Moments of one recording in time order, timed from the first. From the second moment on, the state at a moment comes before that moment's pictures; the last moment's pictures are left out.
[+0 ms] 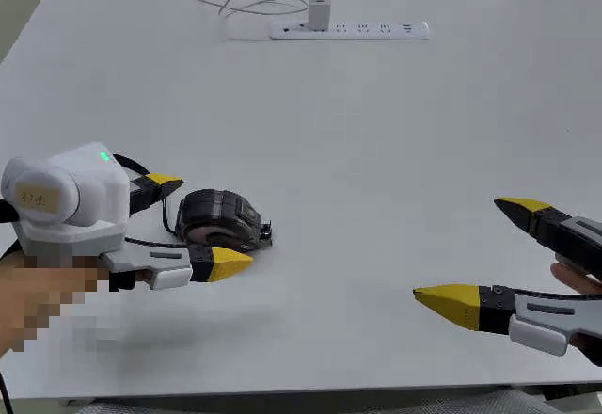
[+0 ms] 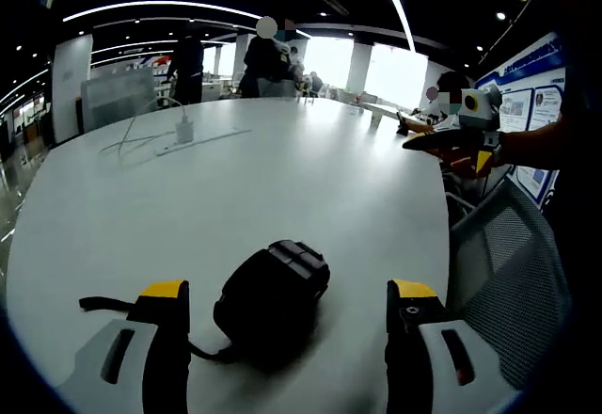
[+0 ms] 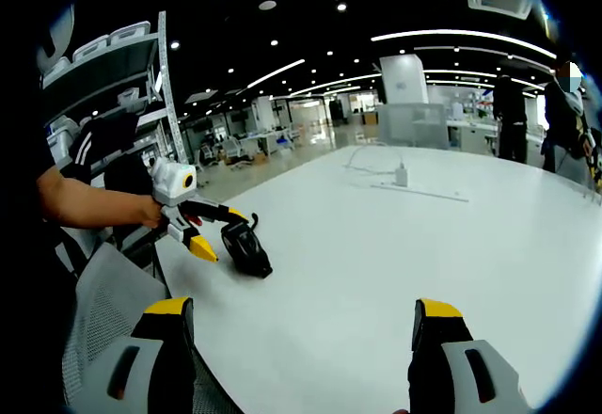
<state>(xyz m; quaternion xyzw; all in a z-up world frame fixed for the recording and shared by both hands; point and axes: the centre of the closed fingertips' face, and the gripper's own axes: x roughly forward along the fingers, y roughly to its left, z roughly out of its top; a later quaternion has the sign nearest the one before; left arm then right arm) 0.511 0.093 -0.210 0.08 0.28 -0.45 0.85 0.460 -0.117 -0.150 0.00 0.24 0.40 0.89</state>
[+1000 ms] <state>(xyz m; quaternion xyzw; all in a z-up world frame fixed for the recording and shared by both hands) 0.518 0.084 -0.221 0.17 0.25 -0.58 0.76 0.467 -0.093 -0.156 -0.02 0.26 0.43 0.86</state>
